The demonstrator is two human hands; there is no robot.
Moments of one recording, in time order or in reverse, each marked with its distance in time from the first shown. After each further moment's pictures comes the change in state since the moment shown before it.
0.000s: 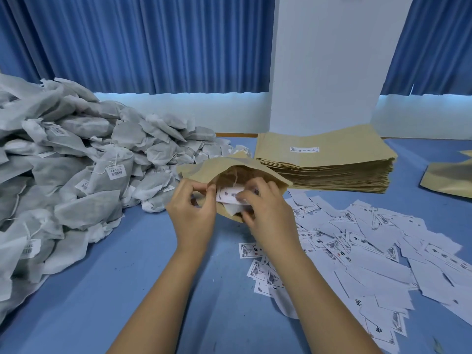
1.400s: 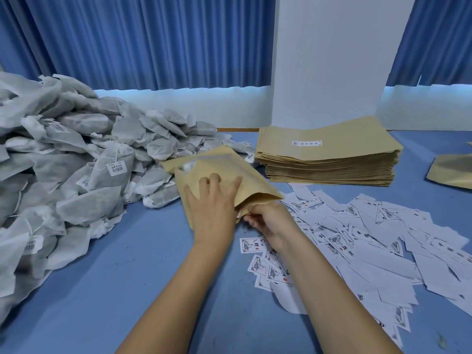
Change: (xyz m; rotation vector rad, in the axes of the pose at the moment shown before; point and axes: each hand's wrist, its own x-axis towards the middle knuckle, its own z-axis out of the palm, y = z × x) left_hand -0.014 0.004 0.021 1.136 -0.581 0.236; right_hand 0.006 0.017 0.024 1.316 -0.229 1.121
